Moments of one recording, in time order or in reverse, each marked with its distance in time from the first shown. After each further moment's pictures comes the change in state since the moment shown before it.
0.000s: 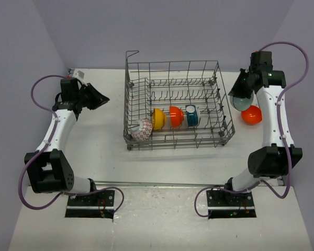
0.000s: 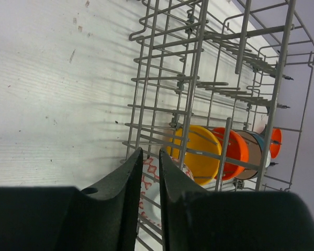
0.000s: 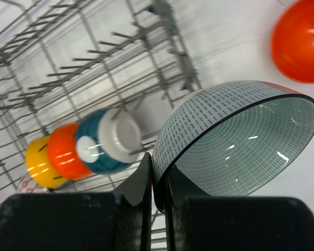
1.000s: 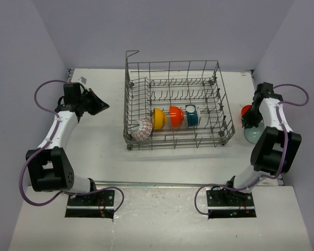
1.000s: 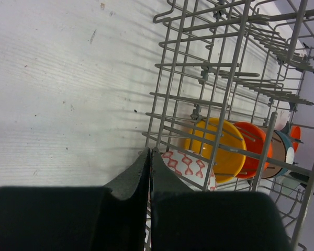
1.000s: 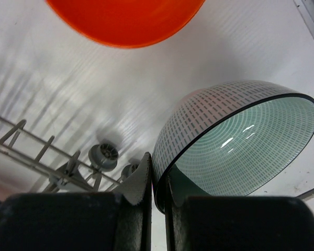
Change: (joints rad) left arm 0.000 -0.001 -0.066 -0.008 -0.029 0.032; right arm -0.270 0.044 -0.517 0.161 0.221 0.059
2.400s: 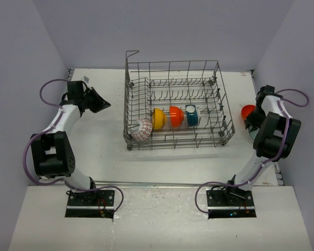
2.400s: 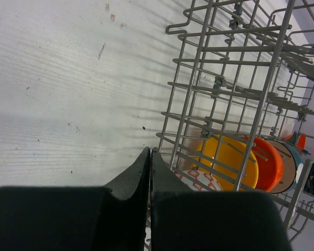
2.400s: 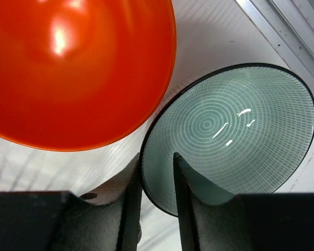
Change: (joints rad) left arm 0.008 0.164 0.048 0.066 0.018 0.000; right arm -0.087 0.234 0.071 0.071 0.060 0.019
